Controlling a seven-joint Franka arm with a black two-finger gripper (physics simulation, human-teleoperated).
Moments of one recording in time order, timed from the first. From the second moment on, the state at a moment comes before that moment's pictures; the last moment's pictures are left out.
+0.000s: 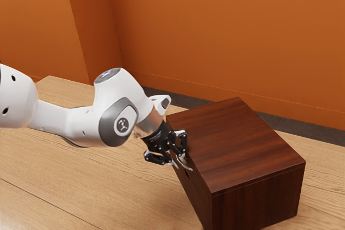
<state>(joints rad) -0.23 0.00 -0.18 -2.35 -0.53 2.64 -0.74</state>
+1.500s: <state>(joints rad) -0.14 -0.13 -0.16 -2.47 -0.53 2.54 -0.67</state>
